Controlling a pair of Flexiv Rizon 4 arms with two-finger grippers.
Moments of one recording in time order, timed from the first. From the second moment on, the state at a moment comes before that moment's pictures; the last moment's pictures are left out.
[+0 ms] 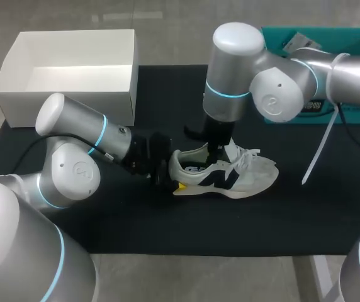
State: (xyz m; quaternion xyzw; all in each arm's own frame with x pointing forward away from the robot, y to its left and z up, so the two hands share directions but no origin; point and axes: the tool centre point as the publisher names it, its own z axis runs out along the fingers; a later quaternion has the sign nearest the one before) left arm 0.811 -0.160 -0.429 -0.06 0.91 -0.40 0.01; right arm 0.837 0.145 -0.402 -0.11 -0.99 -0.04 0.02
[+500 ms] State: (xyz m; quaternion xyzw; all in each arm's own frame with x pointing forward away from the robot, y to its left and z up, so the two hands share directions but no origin) left arm 0.812 -0.159 -0.429 -0.06 0.91 -0.40 0.01; right arm 0.830 0.145 -0.415 -0.09 -0.99 -0.06 0.06
